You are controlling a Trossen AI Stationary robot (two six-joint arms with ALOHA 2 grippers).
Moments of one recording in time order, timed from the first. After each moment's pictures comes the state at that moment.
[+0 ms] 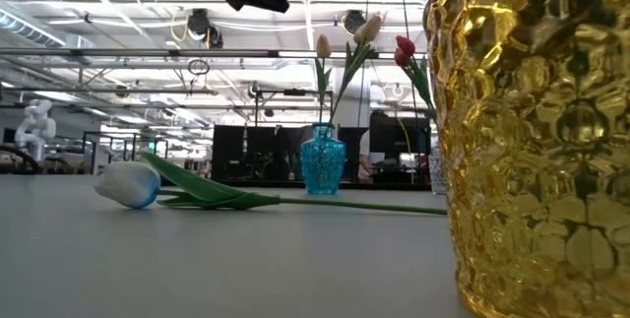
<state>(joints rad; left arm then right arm) -0.17 1.33 1.04 -0.31 -0.17 0.07 0.21 1.43 0.96 -0.86 0.12 0.25</state>
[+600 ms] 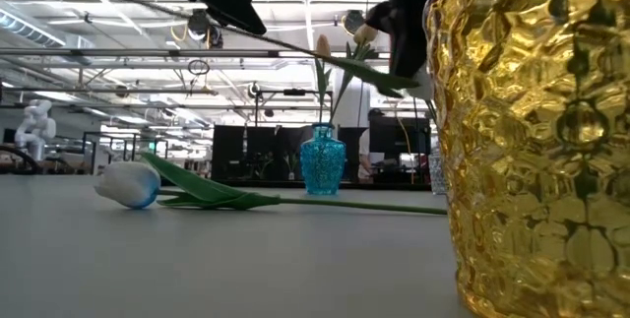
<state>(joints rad) -0.15 1.33 1.05 -0.48 -0.10 0.01 0.19 1.74 1.45 -0.98 0.26 -0.07</state>
